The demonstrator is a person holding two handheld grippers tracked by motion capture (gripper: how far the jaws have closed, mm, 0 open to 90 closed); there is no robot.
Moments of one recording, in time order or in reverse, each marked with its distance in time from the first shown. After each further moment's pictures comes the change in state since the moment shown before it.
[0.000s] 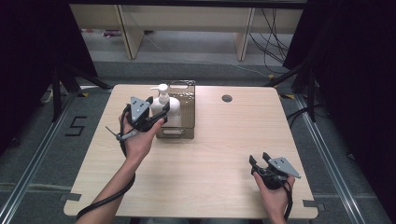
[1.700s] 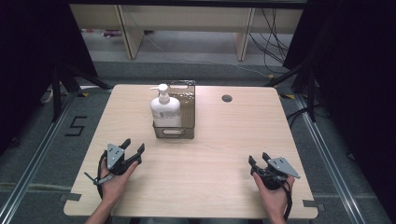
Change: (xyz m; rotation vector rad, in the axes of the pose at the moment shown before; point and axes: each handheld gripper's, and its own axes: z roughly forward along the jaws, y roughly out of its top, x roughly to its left) left arm 0.062 -0.144 -0.062 0.060 0.047 0.002; right arm 0.001 0.000 0.000 -0.001 -0.024 -0.027
